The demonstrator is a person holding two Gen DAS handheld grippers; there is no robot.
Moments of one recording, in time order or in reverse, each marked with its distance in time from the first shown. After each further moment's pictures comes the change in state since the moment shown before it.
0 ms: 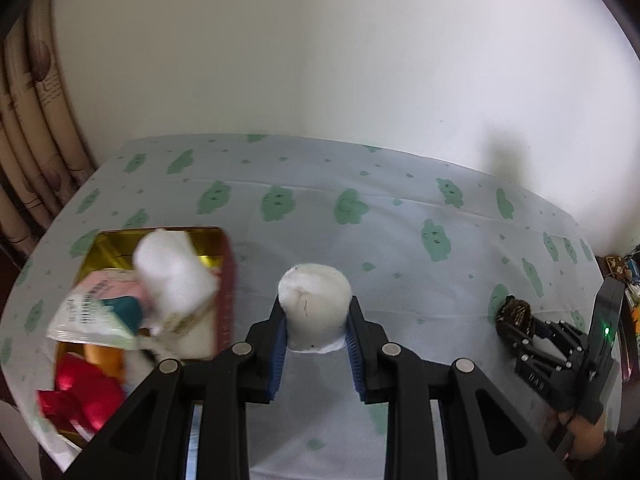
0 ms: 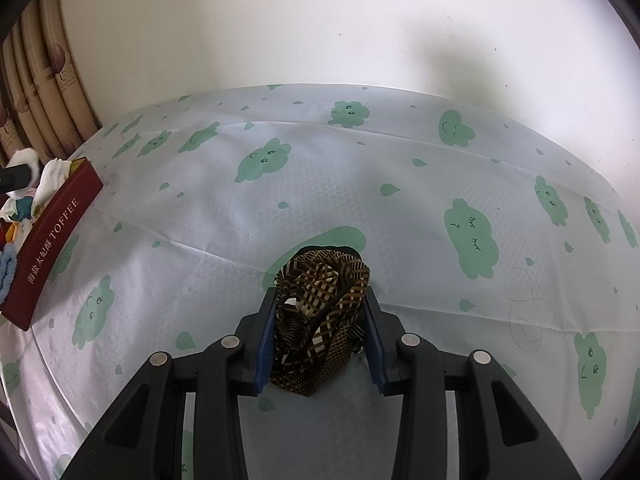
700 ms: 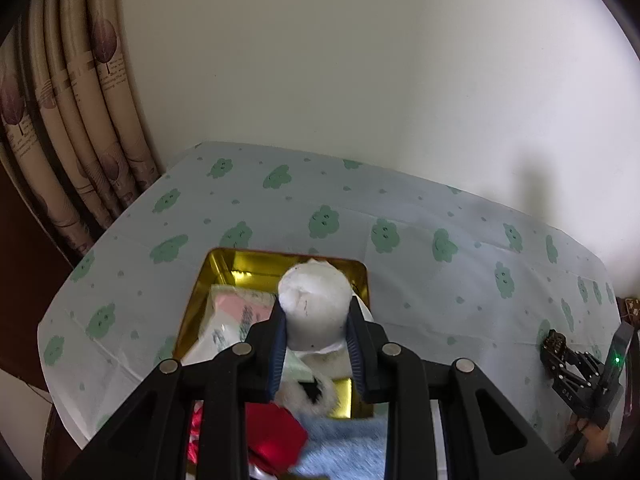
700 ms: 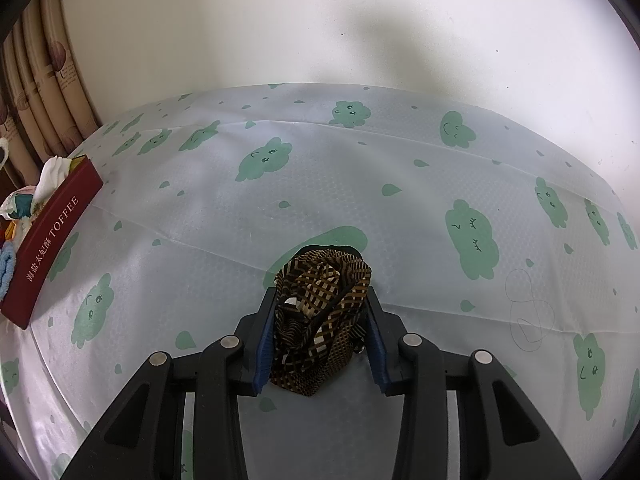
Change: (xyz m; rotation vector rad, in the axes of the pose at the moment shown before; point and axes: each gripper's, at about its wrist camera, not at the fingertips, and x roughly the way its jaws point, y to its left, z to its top) left arm -0.037 0.112 0.022 -0.106 -0.034 0.104; right arm 0.001 0.000 0.000 -0.003 0.001 -0.003
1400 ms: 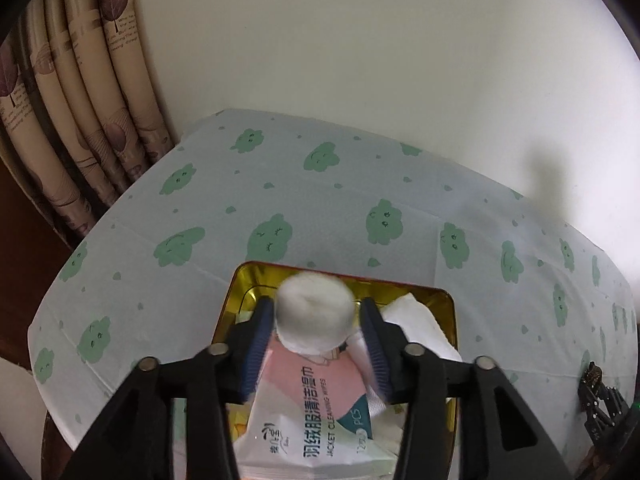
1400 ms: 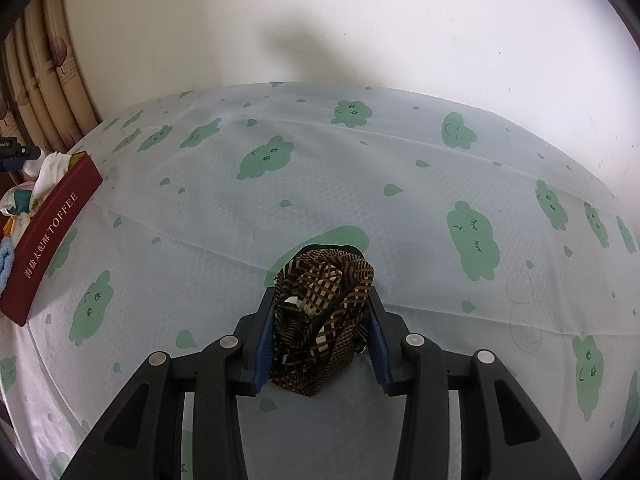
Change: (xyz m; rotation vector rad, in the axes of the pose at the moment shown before) left arm 0.081 0.052 0.025 -0.070 0.092 0.050; right arm 0.001 0.003 -0.001 -0.015 0.003 -0.011
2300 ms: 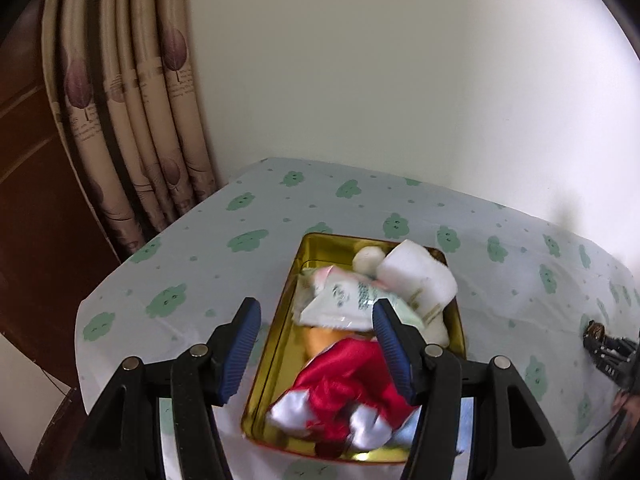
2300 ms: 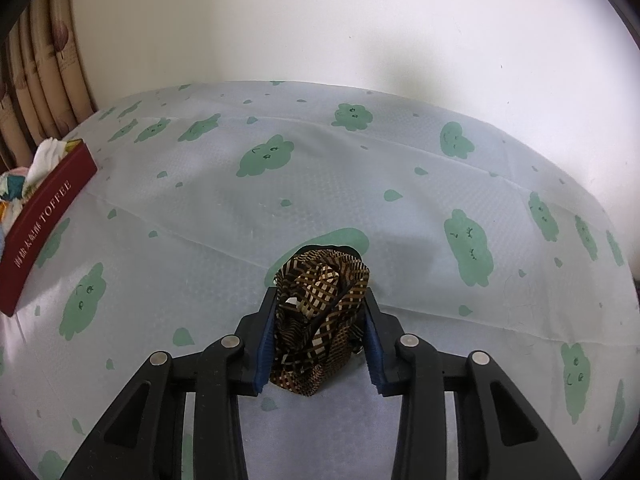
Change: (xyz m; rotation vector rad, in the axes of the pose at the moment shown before) left arm -0.109 0.023 -0.104 0.007 -0.256 0.072; right arm 0.001 0.008 0.000 -0.054 -0.003 -0.063
